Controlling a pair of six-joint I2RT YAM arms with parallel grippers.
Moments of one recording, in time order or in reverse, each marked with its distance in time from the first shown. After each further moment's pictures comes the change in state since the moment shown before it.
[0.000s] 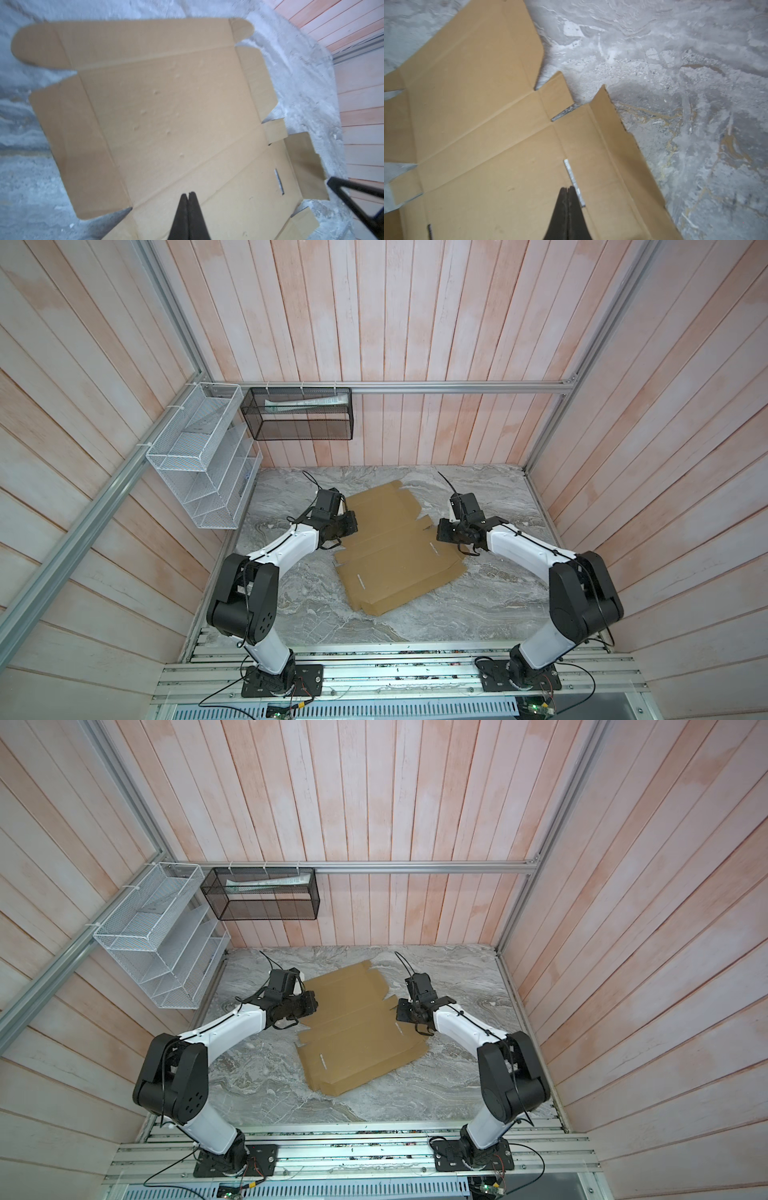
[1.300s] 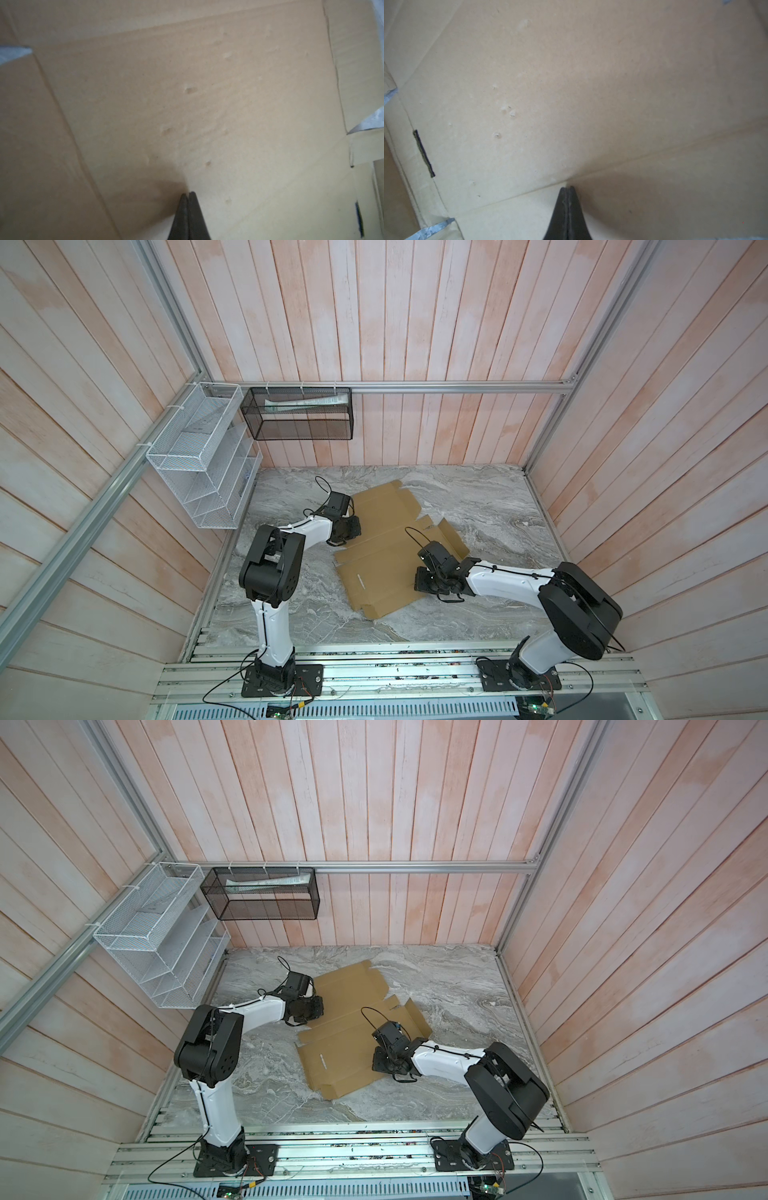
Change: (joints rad) left arm 0.008 0.291 0.074 0.011 -0.040 0.039; right arm 0.341 -0.007 -0.286 0.103 -0.001 0.375
